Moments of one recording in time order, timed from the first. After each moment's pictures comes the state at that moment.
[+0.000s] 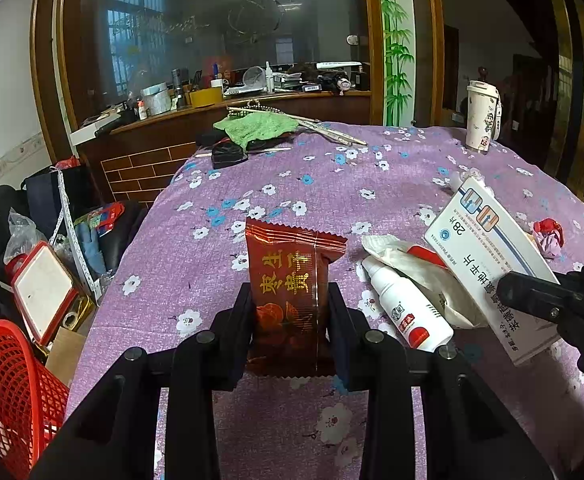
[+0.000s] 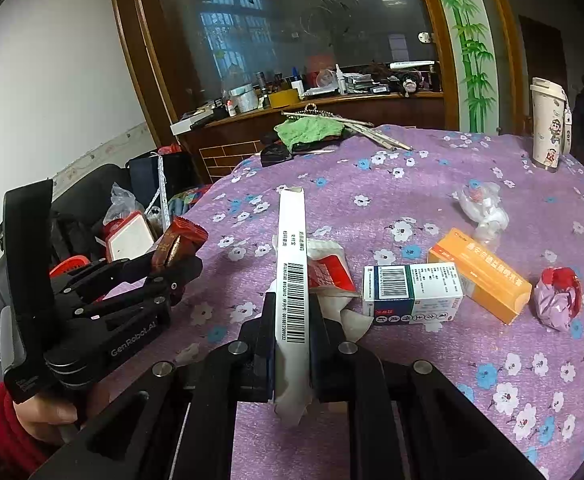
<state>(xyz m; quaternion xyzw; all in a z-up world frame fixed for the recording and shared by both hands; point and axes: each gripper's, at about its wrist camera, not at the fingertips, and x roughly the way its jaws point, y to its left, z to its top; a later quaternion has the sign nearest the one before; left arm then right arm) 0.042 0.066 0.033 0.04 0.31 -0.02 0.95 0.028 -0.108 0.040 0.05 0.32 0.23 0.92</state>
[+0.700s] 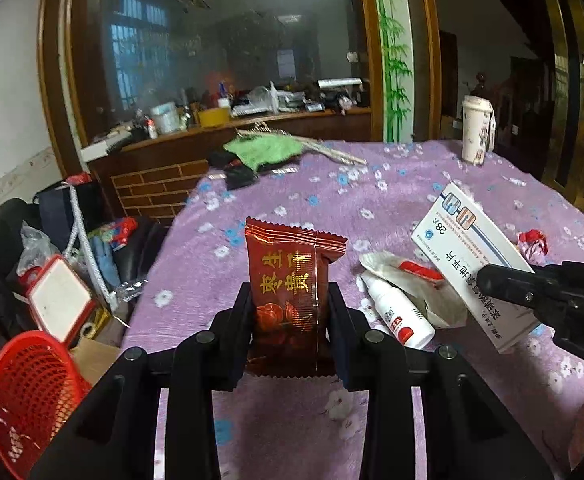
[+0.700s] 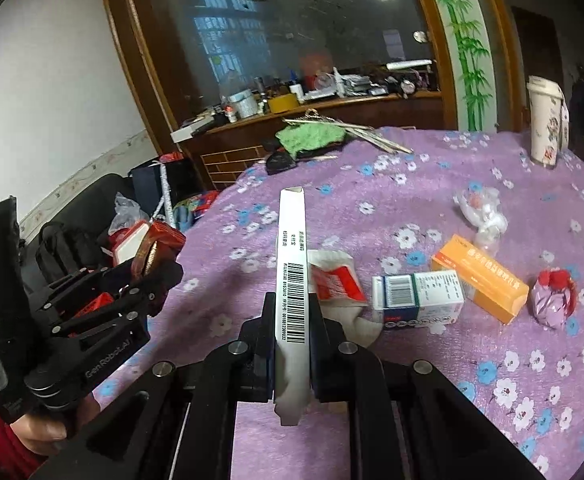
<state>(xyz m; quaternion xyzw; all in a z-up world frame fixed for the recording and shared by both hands) 0.005 0.072 0.073 0.06 0.29 0.00 0.96 0.020 -0.104 0.066 0.07 0.33 0.24 0.91</state>
